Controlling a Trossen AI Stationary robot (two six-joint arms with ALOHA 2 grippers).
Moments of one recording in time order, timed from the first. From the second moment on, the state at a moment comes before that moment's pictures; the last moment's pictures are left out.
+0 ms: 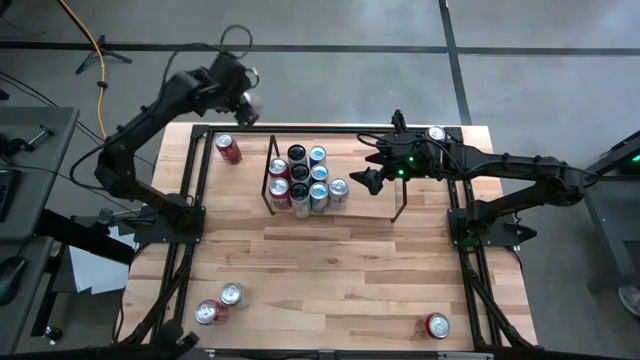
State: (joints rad) left arm 0.81 1.43 1.58 -1.10 -0.30 0.12; right arm -0.17 1.20 1.11 -0.46 0.12 0.54
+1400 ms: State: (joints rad) left arm 0.33 2.00 2.09 -1.02 -0.02 -0.02; right arm -0.11 1.05 1.19 -0.78 0.32 0.59
